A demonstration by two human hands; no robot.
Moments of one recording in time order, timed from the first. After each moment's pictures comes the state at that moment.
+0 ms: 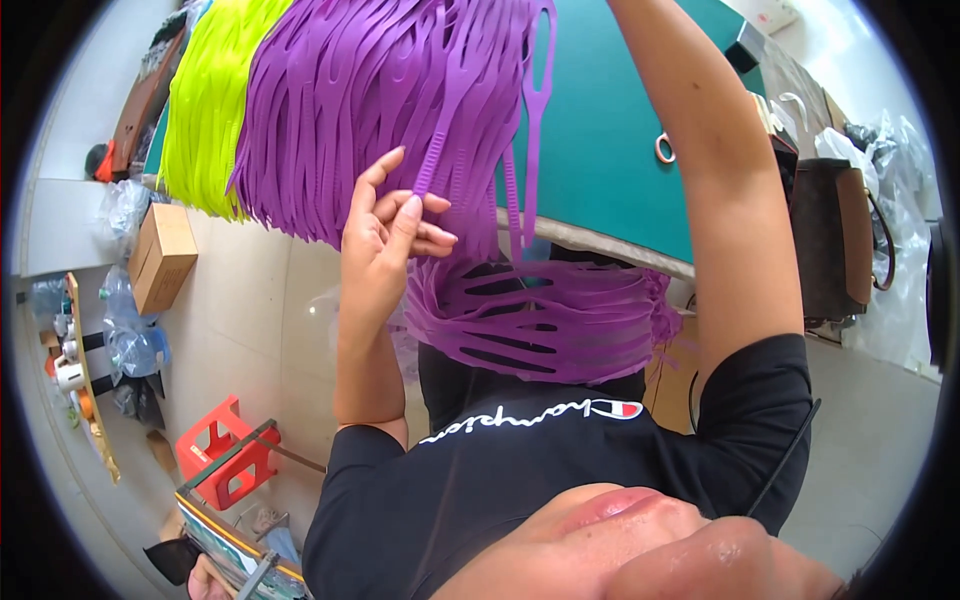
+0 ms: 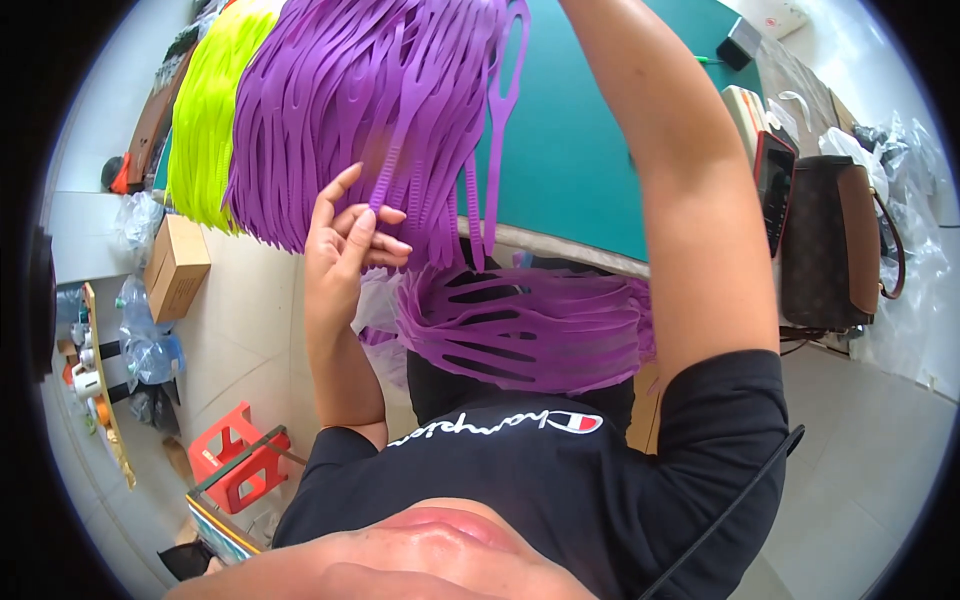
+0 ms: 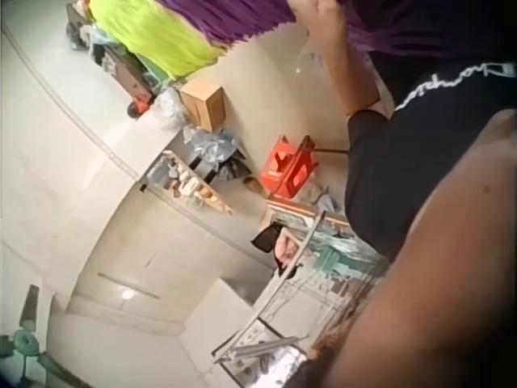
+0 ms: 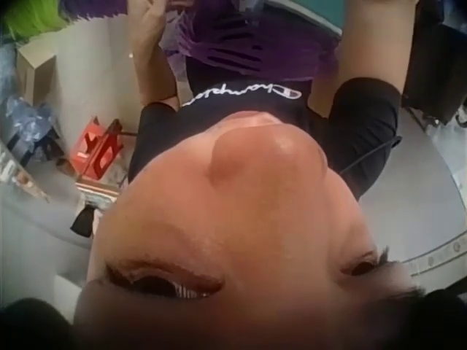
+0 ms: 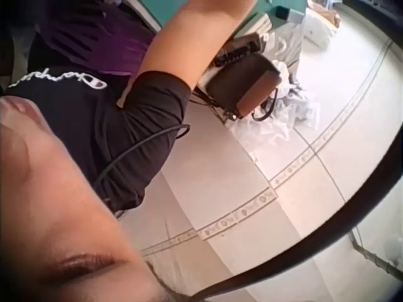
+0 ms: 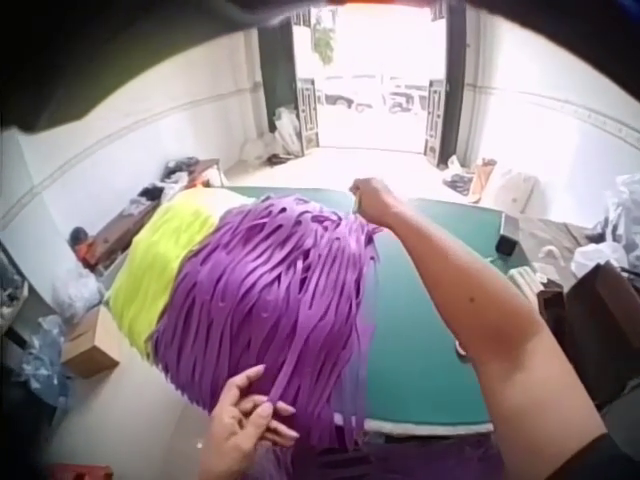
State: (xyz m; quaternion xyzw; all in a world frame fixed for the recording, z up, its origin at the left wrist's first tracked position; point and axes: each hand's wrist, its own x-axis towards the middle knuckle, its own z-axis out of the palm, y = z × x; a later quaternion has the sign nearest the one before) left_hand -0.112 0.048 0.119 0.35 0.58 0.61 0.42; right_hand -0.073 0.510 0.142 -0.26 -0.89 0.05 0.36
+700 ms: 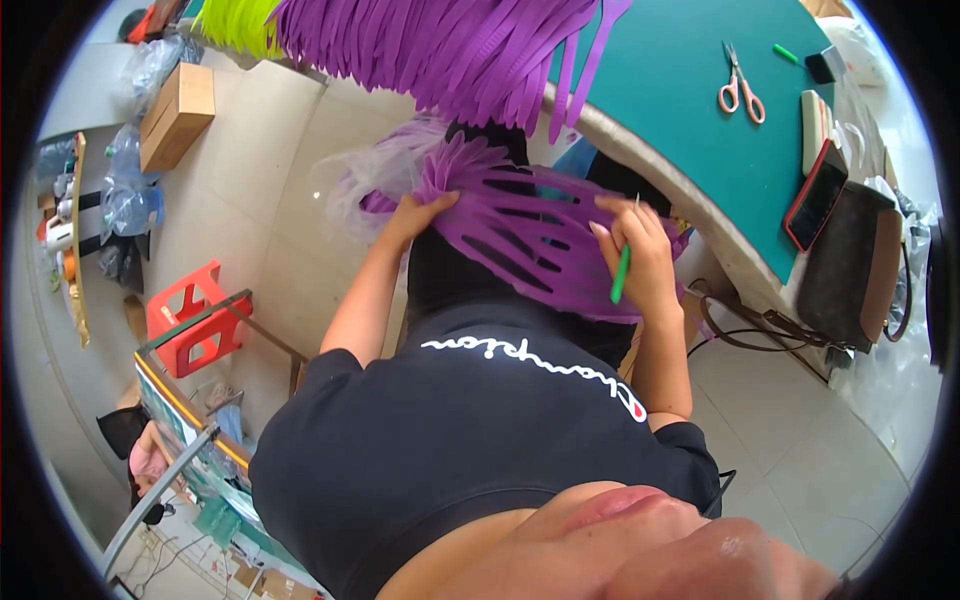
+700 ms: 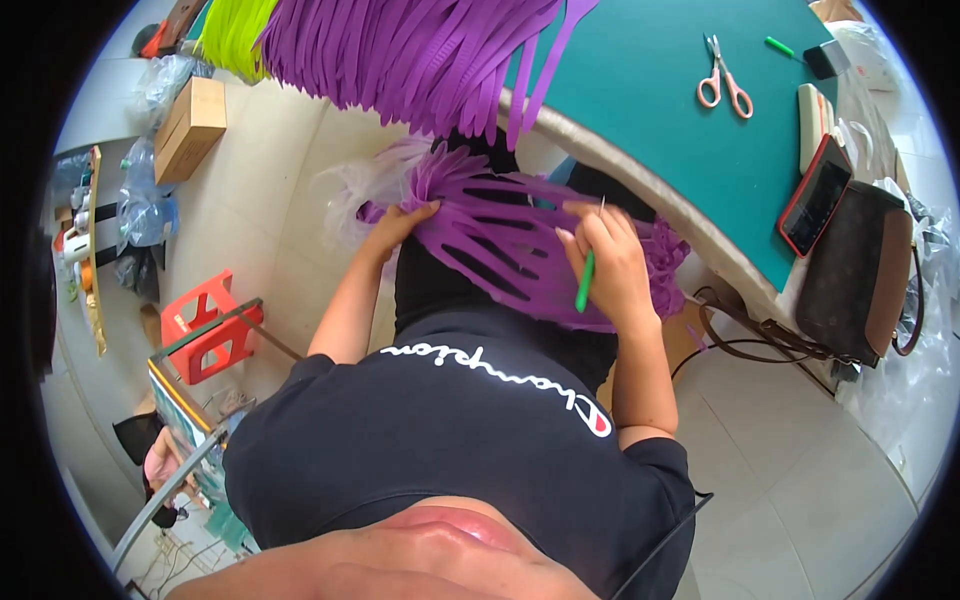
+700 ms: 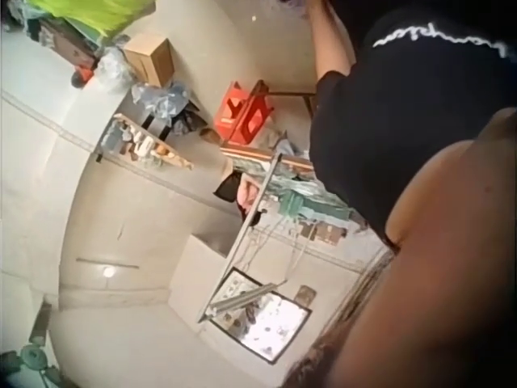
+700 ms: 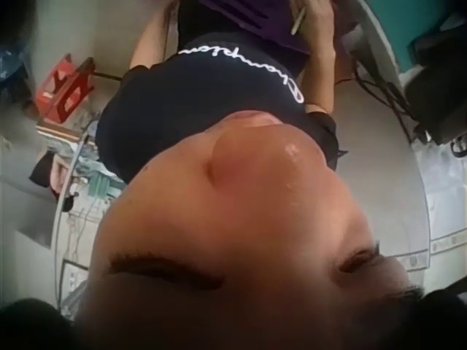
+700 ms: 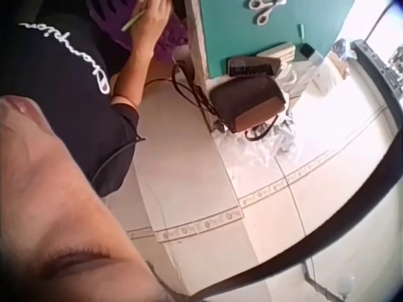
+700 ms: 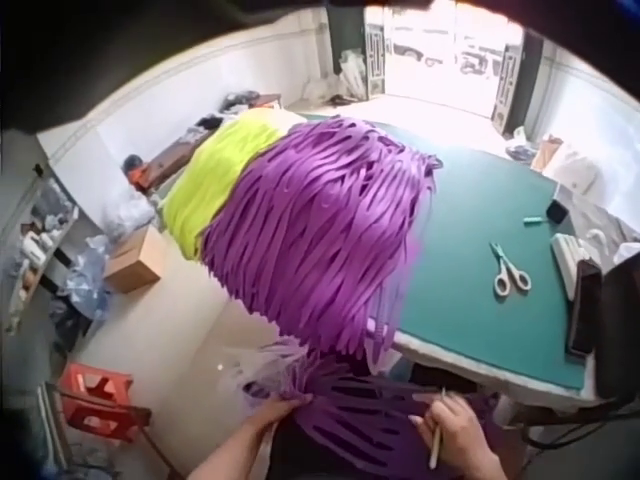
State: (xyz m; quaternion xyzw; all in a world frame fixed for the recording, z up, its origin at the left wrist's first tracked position) left_hand -0.113 -0.089 -0.105 0.10 0.86 0.24 0.44; right_hand 0.155 0.108 0.035 -0.22 -0.90 0.31 0.20
